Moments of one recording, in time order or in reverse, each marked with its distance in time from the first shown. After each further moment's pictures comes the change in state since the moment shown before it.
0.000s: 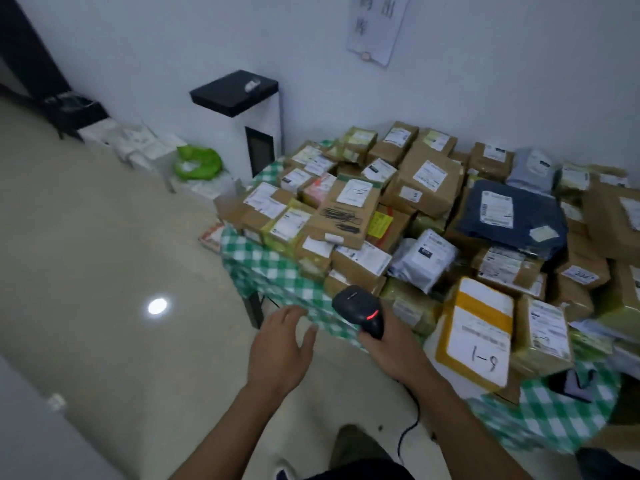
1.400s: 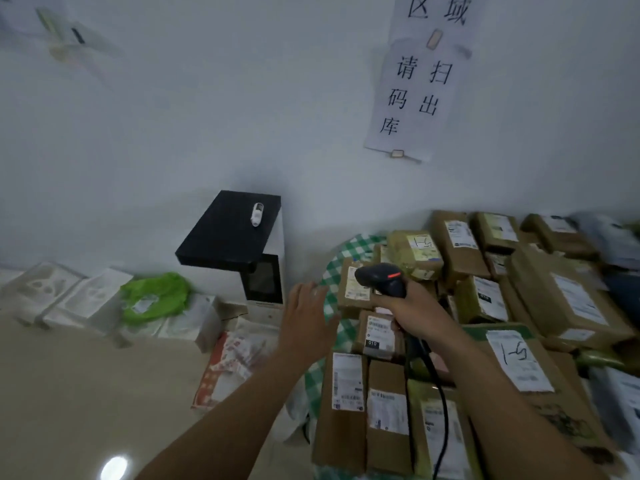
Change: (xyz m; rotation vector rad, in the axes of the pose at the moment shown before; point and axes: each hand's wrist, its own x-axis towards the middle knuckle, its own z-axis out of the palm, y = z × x) left_hand 0.666 -0.187 -0.133 0.144 -0.250 0.469; right_hand 0.519 -0.363 0.032 0.385 0.387 0.296
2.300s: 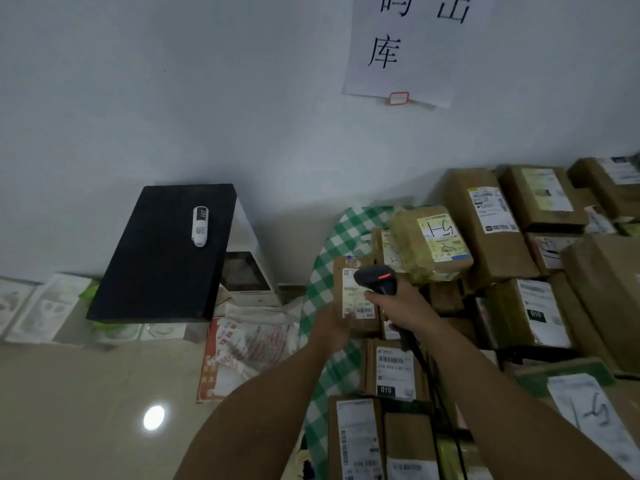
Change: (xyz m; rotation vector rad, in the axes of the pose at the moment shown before) left_hand 0.195 -0.026 0.167 -0.506 -0.583 -0.476; right_hand 0.258 0.064 0.005 -0.034 0.003 0.341
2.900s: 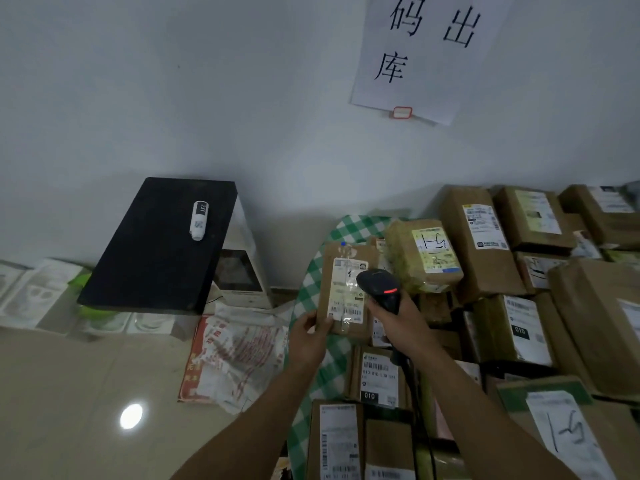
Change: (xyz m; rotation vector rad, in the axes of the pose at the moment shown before) left_hand -0.040 -0.010 0.001 -0.626 0.301 -0.035; right_hand -0.026 0.019 -0.004 0.190 0.051 -0.121
